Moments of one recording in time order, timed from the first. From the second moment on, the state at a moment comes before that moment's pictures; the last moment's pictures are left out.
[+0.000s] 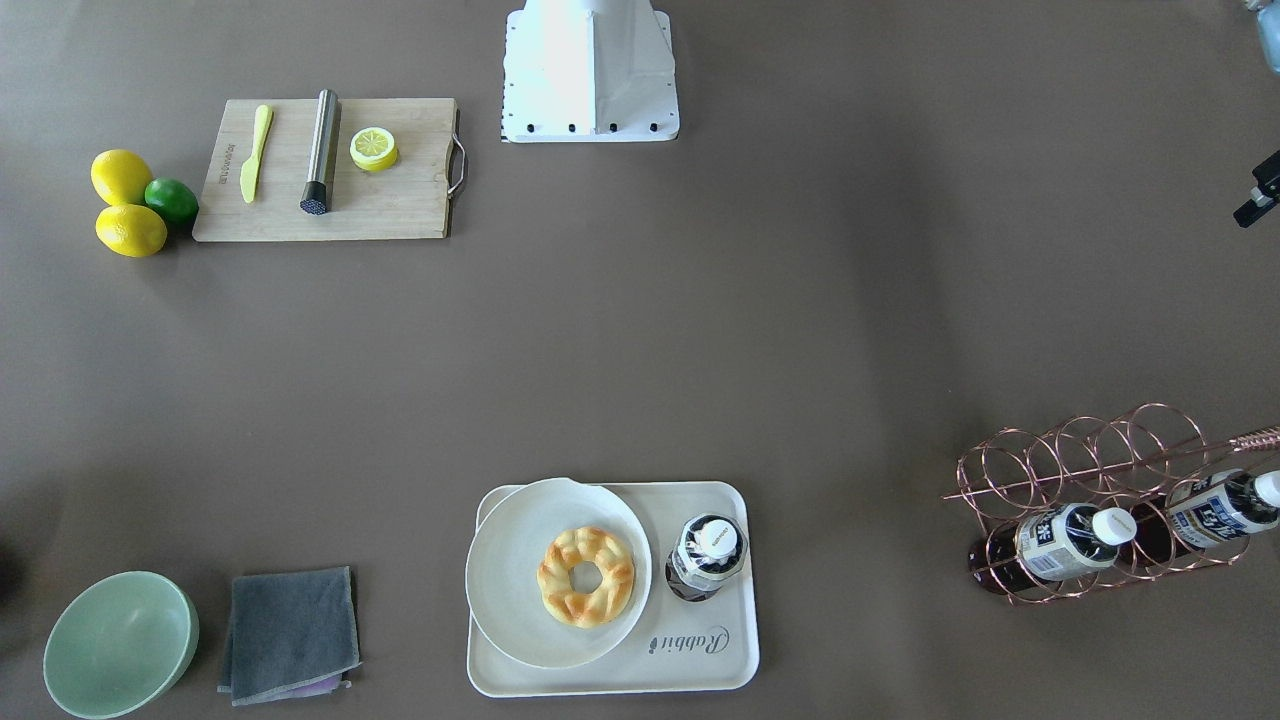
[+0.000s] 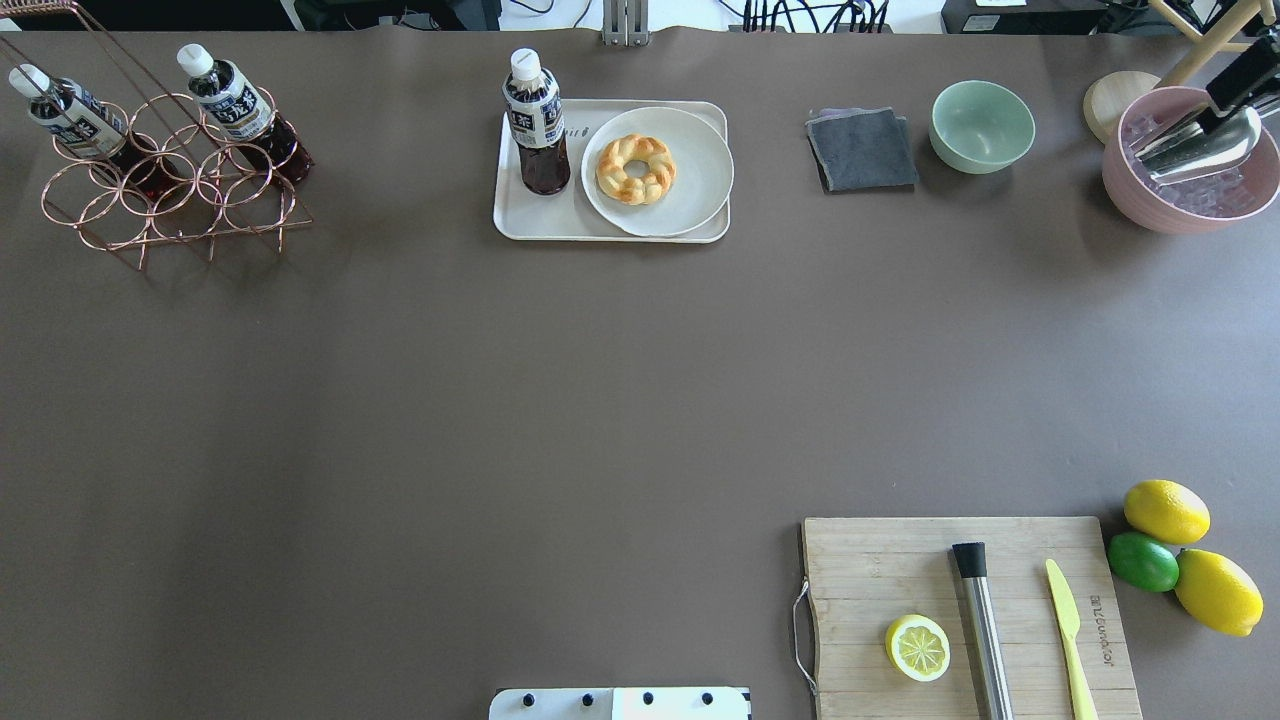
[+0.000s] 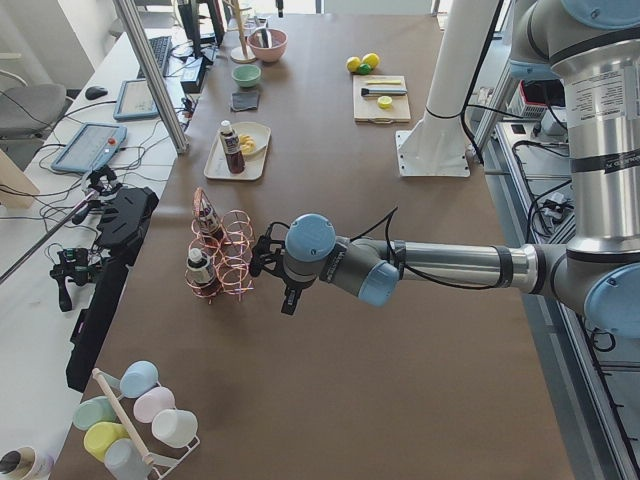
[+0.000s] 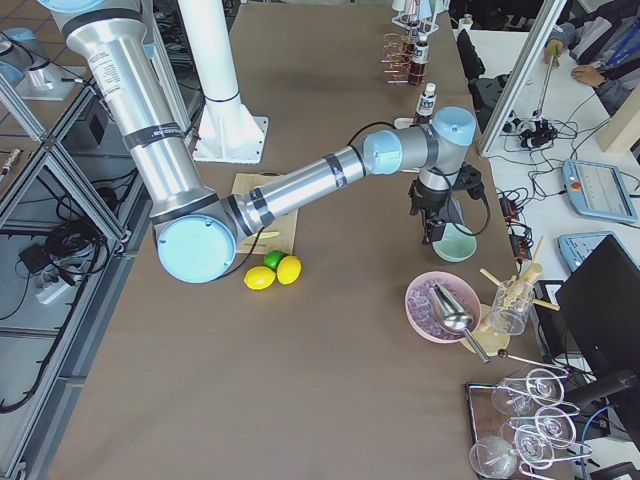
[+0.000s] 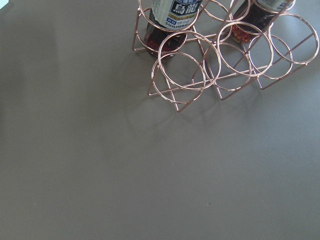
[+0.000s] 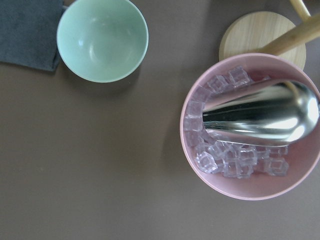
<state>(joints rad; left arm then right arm) -1.50 -1.39 -1.77 -2.00 -2.51 -0.19 1.38 -1.19 1.65 -1.83 2.29 0.03</state>
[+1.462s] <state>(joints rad) -1.61 -1.43 -1.78 -1.49 -2.25 0.20 1.54 -1.59 1.67 -1.66 2.30 -0.26</state>
